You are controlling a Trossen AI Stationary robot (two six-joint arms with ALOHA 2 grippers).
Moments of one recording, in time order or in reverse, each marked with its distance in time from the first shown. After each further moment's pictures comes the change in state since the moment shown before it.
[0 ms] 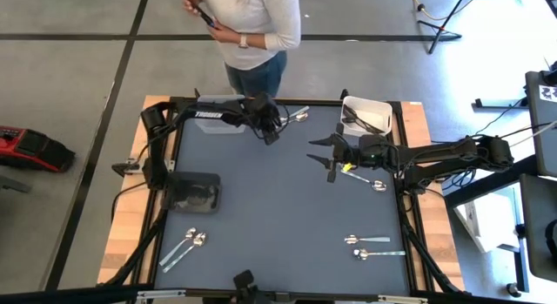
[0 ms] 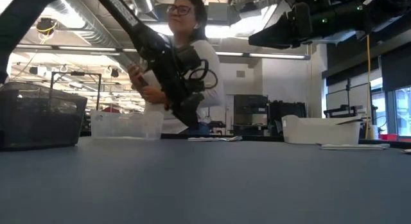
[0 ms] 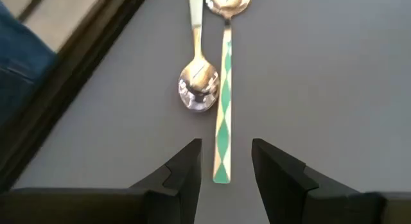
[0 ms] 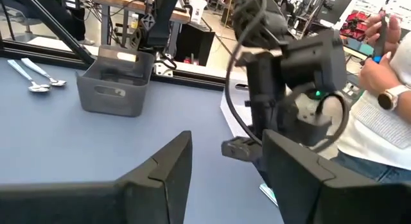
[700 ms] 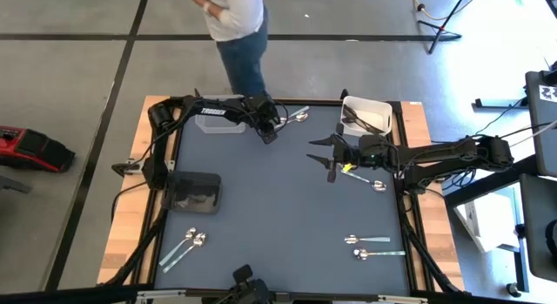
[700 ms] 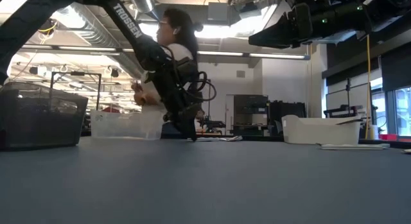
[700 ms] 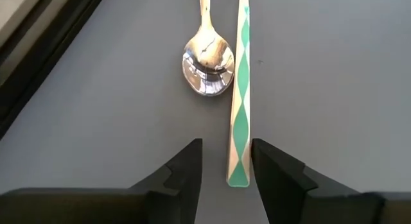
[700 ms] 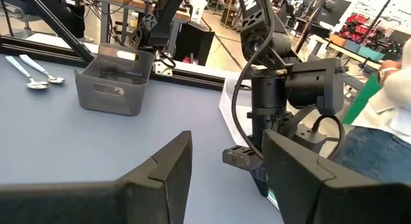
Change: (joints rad) left arm 0.053 0.080 0.012 0.012 0.082 0.027; right arm 0.000 0.000 0.000 0.000 0.001 -0.017
